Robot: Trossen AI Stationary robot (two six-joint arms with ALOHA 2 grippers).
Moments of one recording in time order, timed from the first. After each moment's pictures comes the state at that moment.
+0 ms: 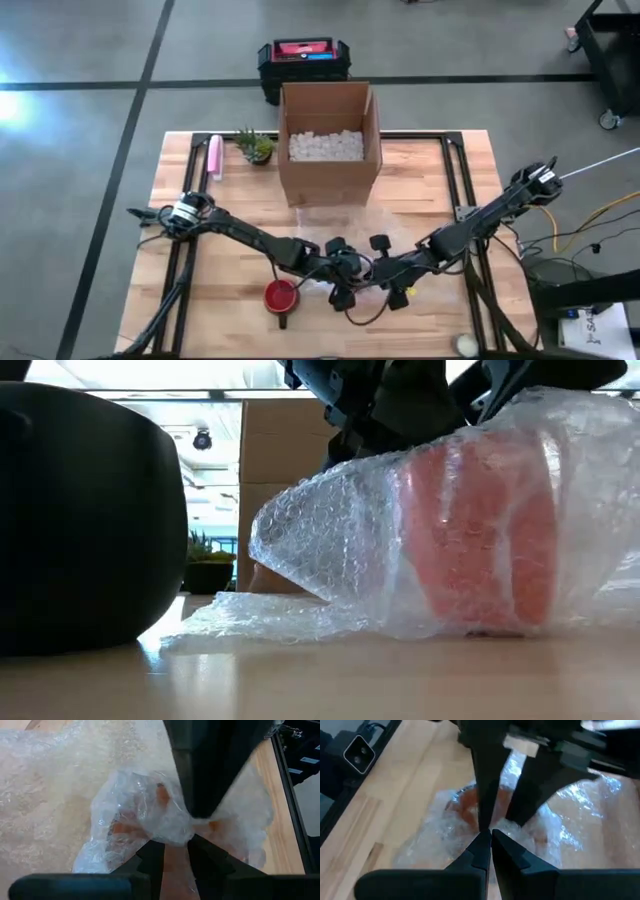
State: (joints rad) left arm -0.33 2.04 1.56 -0.22 -0.22 -0.45; right arm 0.53 1.53 0.95 -0.28 0.19 0.16
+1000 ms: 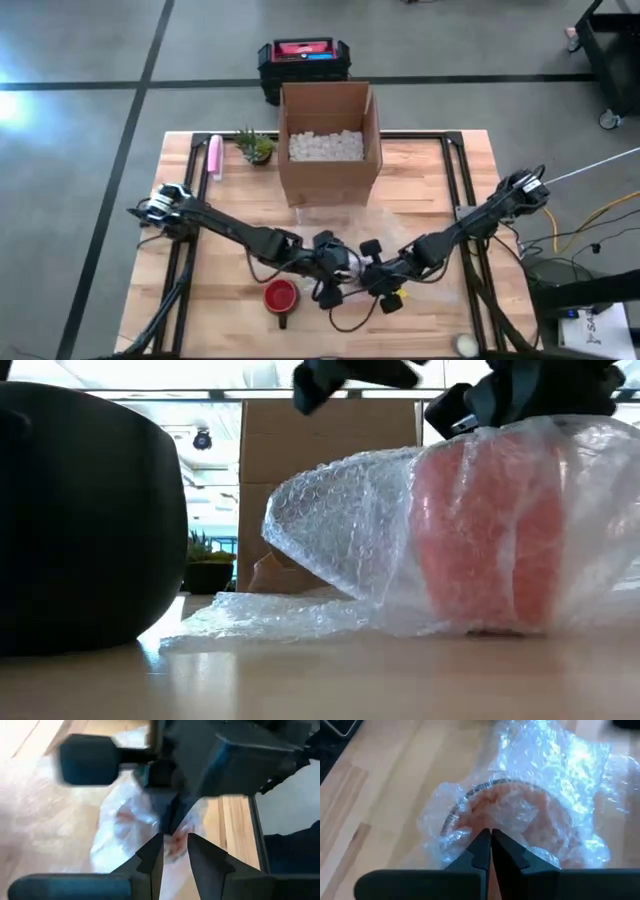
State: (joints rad) left arm -0.37 1.84 1.56 -0.46 -0.24 -0.49; right arm 0.50 1.67 1.03 -0.38 0.16 0.09
